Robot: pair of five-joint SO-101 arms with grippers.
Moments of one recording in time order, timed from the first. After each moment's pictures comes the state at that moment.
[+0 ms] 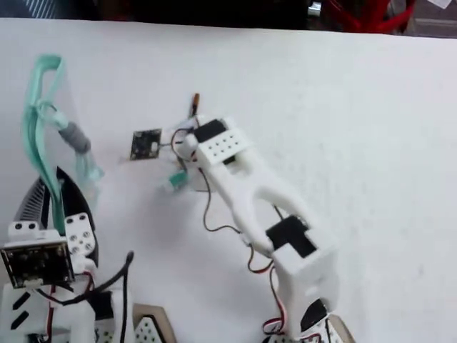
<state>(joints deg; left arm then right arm) -15.3 -104.7 53.8 65.0 -10.4 -36.0 24.0 -4.0 69.2 58.1</state>
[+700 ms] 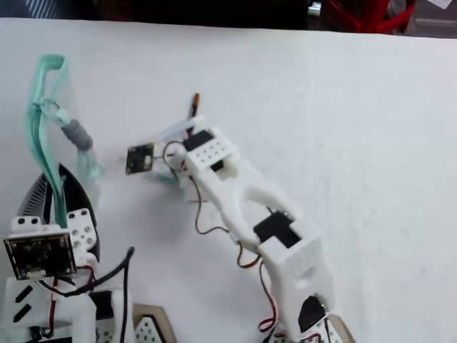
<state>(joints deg) -15.3 -104.7 55.3 64.2 -10.4 -39.6 28.2 -4.1 70.2 58.1</state>
